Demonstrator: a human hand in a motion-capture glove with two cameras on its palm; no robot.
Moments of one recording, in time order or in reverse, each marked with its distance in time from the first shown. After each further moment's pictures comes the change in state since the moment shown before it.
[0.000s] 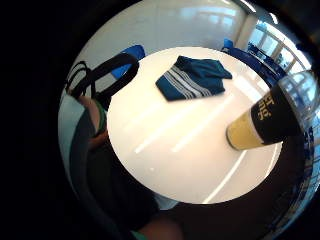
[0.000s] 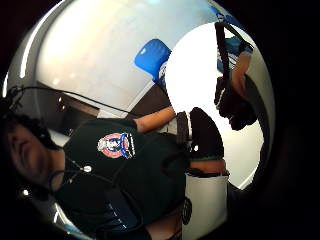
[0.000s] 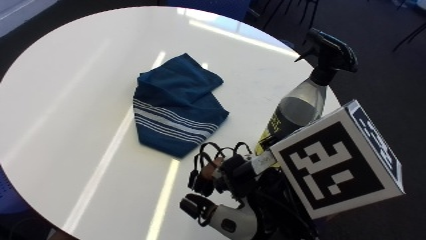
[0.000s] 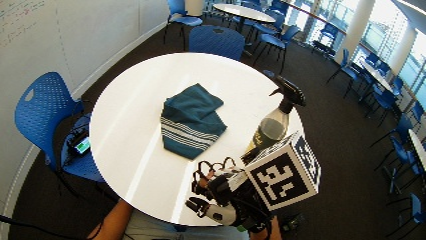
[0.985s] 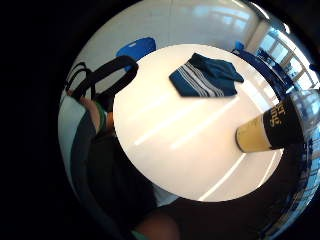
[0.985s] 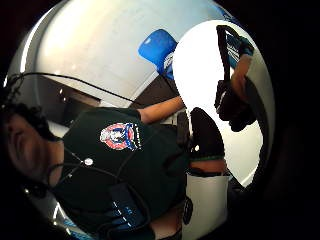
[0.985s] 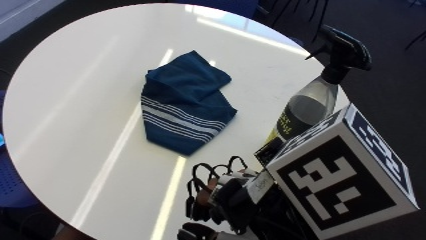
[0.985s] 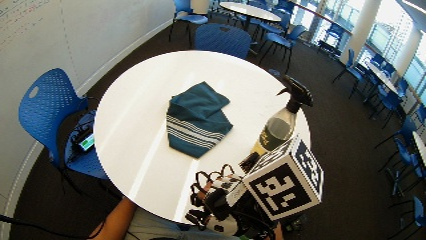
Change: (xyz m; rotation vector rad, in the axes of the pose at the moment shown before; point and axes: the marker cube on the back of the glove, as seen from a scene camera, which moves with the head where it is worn) arm -0.022 0.015 -0.002 -0.095 0.005 -0.096
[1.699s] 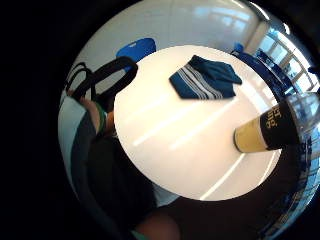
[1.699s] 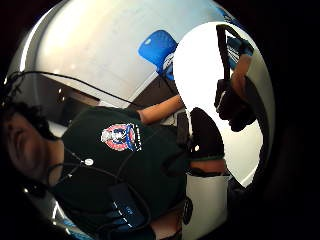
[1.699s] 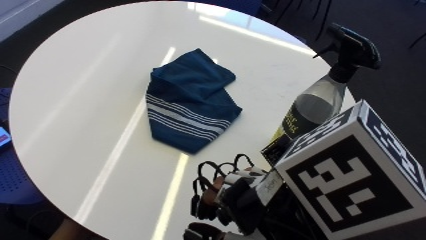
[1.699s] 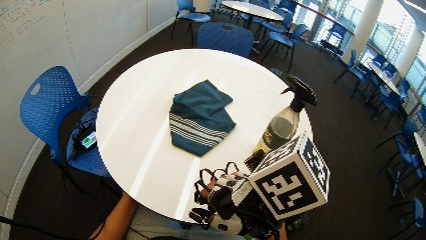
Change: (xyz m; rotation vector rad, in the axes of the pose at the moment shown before) arm 0.000 0.004 -0.009 0.002 0.022 -0.010
